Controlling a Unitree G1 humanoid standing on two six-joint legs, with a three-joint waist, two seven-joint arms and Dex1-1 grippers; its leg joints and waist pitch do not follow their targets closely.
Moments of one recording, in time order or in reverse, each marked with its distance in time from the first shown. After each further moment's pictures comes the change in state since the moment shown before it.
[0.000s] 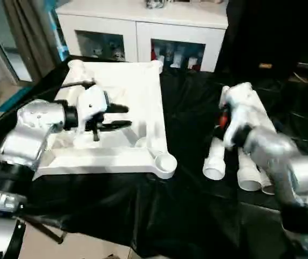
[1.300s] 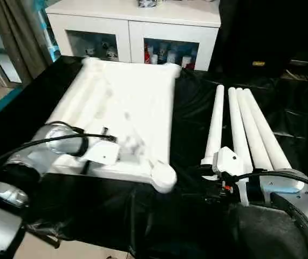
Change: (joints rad) left arm -0.099 0.045 -0.320 0.453 0.487 -0.551 0.119; right arm 0.318 -0.387 0.306 -0.203 -0.030 -0.248 0.597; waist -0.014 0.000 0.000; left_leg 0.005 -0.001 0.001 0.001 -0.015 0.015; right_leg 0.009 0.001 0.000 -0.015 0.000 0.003
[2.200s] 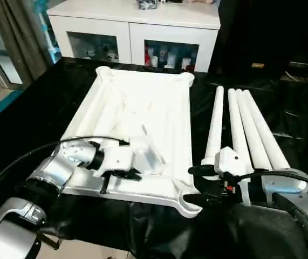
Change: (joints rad) left arm 0.113 -0.118 0.012 -0.146 -0.229 0.152 -0.219; right arm 0.003 -0.010 -0.007 -0.003 0.021 0.005 0.011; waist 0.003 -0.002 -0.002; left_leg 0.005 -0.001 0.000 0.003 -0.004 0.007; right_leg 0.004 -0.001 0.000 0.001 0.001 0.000
